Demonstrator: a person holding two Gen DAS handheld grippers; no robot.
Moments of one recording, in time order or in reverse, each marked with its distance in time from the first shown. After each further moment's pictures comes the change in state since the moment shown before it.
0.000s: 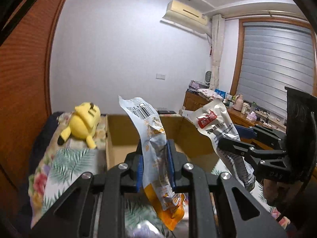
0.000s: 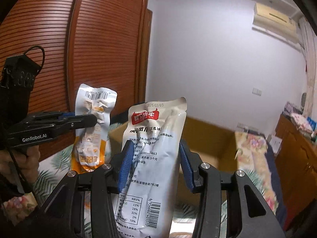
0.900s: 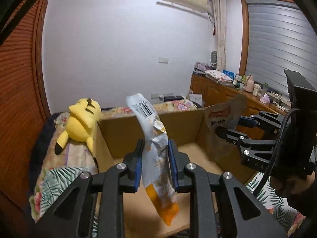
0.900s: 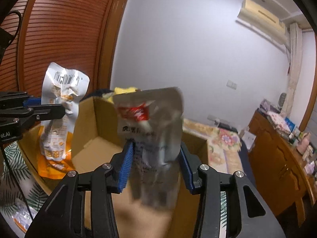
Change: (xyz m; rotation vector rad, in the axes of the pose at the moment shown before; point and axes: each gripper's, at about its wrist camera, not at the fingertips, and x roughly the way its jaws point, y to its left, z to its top) left arm 0.133 0.016 0.017 0.075 0.134 0.045; right arm 0.115 -0.063 -0.016 -0.023 0.132 -0.216
